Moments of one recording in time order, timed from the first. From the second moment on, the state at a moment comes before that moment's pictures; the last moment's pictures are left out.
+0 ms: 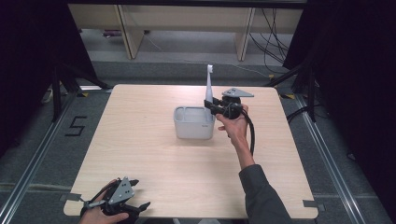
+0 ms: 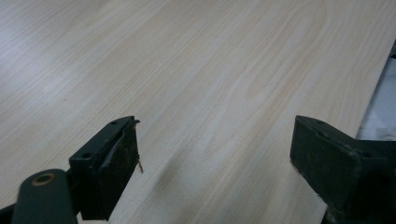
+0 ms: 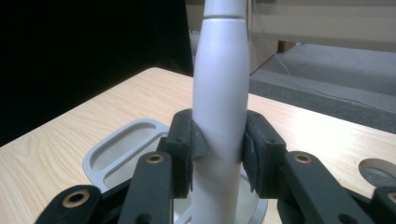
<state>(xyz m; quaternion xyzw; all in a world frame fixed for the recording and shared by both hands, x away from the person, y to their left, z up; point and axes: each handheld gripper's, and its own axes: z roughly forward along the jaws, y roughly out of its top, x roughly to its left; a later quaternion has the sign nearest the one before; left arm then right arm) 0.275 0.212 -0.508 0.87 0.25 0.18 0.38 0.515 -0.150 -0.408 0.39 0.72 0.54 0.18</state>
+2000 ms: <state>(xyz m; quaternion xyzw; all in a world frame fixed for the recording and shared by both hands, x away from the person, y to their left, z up) 0.273 0.210 -0.506 0.88 0.24 0.18 0.37 0.483 -0.153 -0.418 0.39 0.75 0.51 0.19</state>
